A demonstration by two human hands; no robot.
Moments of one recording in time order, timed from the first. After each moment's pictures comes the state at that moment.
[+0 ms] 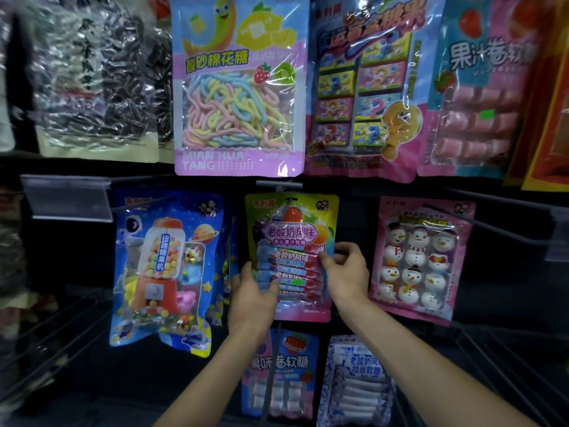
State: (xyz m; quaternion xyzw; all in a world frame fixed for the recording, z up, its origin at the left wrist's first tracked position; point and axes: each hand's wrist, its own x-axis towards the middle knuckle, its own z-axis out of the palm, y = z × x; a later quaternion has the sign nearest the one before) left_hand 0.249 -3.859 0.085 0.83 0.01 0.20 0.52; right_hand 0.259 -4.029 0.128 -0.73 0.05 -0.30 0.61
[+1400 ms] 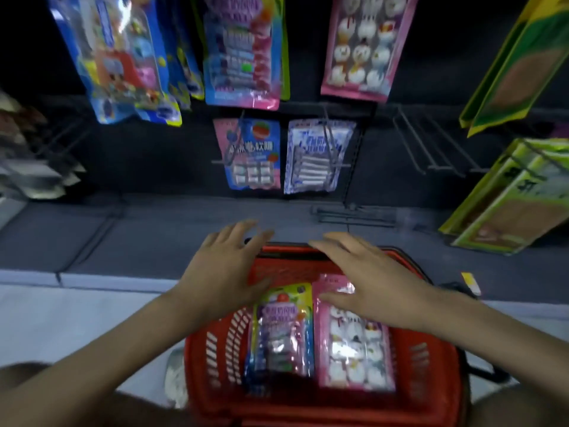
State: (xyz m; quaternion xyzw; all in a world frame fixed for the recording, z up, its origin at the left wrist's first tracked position) left_hand -0.084 -3.844 -0.017 0.96 -0.28 0.05 0.04; right_hand -0.131 -4.119 0.009 -0.97 -0.20 0.10 0.11
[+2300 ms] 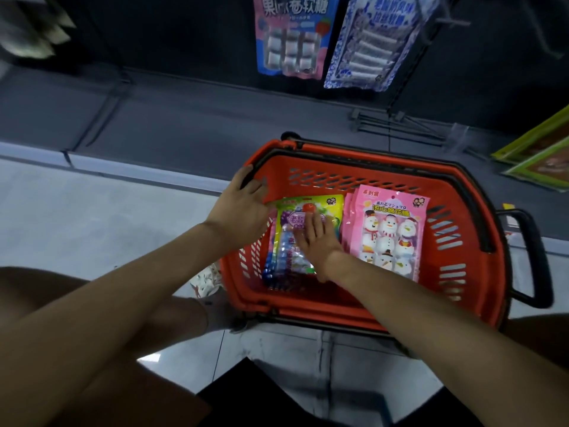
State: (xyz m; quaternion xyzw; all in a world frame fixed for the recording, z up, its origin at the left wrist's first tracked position) left_hand -0.091 -3.788 -0.161 0.93 -0.35 -0.04 -0.14; right_hand -0.125 -4.000 -0.273 -0.88 -0.24 0.30 -0.30
